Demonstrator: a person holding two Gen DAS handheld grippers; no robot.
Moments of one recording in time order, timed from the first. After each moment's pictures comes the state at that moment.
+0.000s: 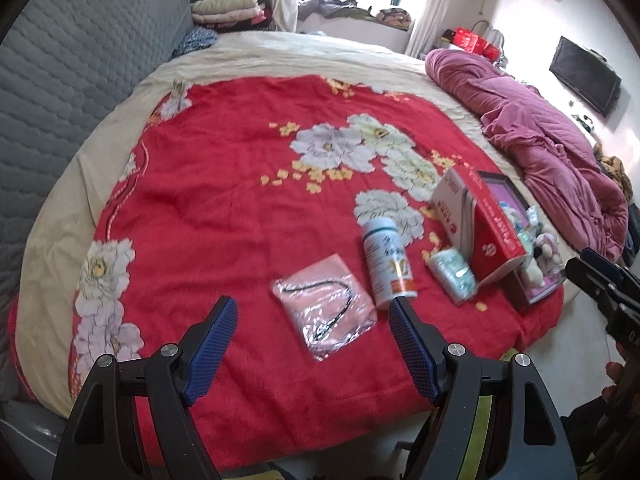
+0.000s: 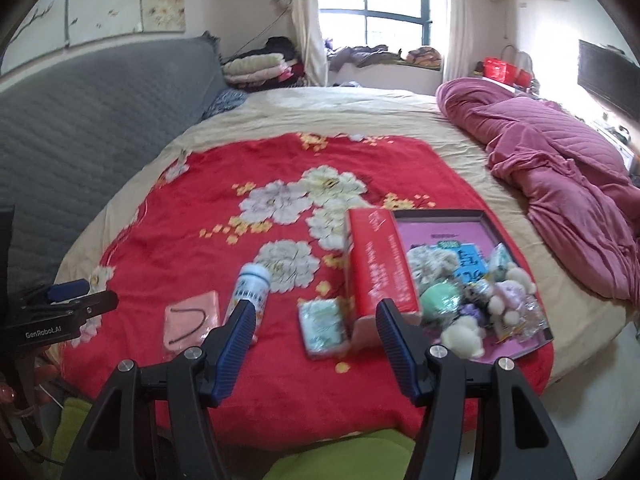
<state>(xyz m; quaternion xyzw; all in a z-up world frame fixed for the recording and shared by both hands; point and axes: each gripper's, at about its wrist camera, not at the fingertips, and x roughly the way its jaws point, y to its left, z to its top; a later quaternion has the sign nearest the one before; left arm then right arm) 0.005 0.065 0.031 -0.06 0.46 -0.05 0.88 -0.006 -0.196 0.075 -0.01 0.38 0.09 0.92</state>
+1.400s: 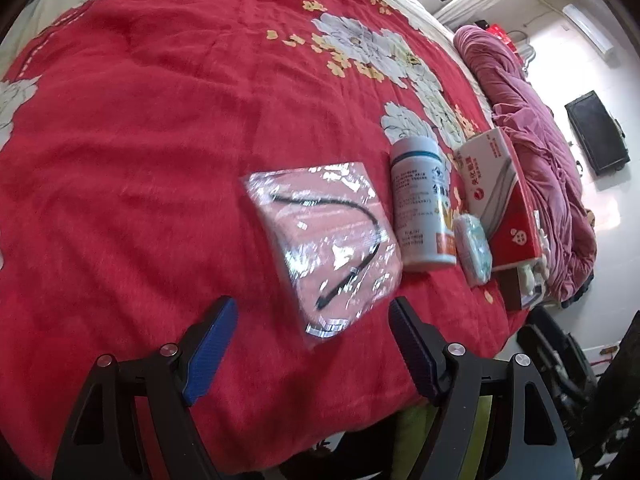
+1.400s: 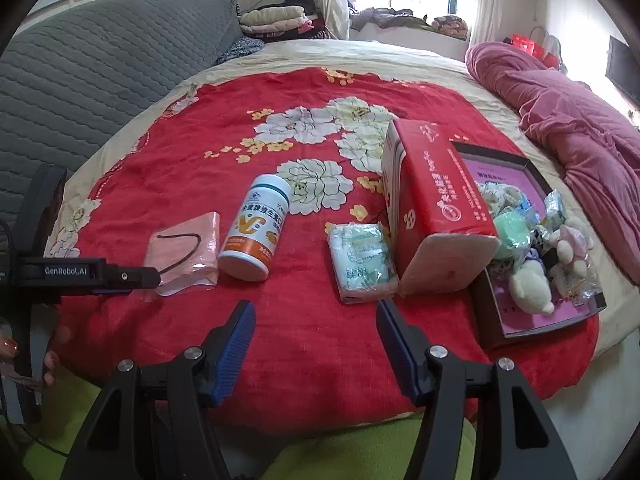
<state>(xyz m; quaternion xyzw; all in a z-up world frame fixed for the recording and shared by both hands) 0.055 0.084 -0.100 -0.24 0.57 -0.10 0.78 0.004 -0.163 -0.022 -0.03 0.44 0.11 0.89</state>
